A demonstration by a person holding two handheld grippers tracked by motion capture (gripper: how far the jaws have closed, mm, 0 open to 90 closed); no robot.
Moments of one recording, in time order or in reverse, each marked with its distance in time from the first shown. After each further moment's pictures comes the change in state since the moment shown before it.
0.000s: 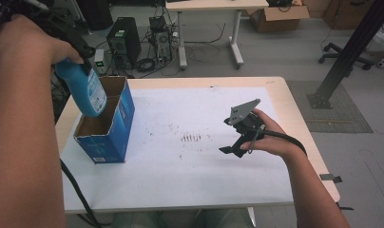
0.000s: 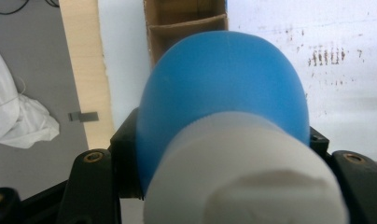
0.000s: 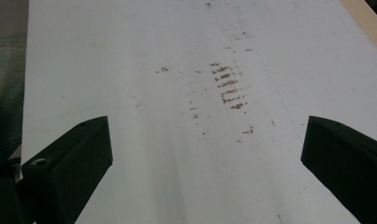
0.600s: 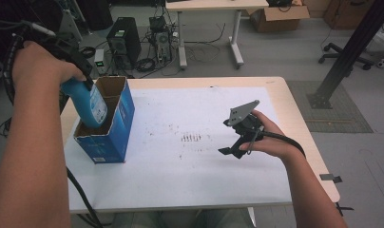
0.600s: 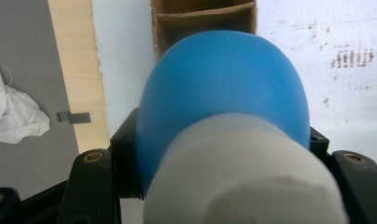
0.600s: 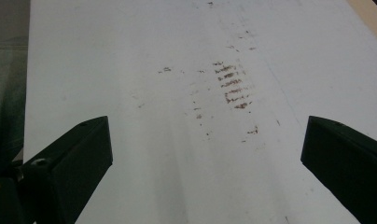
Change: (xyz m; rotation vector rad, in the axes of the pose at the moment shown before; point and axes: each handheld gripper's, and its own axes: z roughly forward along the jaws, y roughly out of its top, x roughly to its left) left arm 0.019 0.003 0.058 0.037 -0.008 -0.026; right arm 0.002 -0.002 0.004 -0.003 0.006 0.014
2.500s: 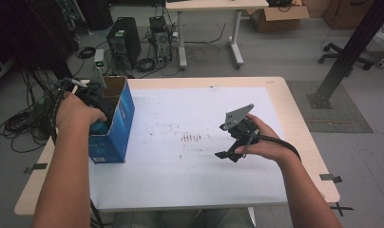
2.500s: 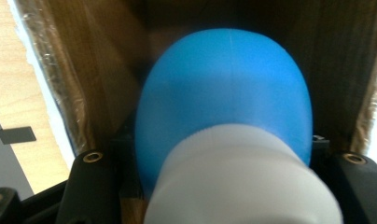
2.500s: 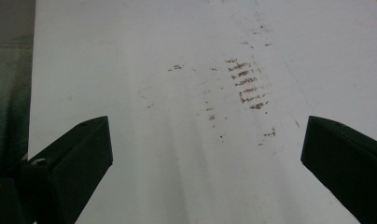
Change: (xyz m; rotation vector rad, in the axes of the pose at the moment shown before) left arm -0.004 0.000 0.142 0.114 -0.028 0.035; right arm 0.005 -0.002 0.015 0.007 0.031 0.007
